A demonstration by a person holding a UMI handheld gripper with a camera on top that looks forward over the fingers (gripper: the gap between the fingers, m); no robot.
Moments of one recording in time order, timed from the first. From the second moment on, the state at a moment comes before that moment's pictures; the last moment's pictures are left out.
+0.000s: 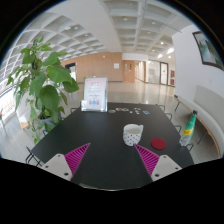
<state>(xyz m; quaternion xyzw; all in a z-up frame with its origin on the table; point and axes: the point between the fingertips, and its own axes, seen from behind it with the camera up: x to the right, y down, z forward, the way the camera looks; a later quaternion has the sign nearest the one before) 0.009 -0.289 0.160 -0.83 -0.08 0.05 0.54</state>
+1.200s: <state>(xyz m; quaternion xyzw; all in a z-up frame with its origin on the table) 0.426 -0.075 0.076 -0.80 0.09 -0.12 0.58</state>
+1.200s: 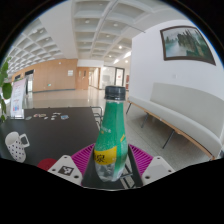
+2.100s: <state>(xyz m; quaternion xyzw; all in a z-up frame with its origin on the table) 0.264 -0.052 0.348 -0.39 -0.37 -0.69 0.48</state>
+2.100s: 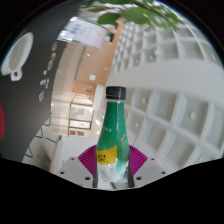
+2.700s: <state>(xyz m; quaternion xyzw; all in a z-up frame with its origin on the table) 0.149 -0.032 0.292 -0.24 -0.56 -0.67 0.43</state>
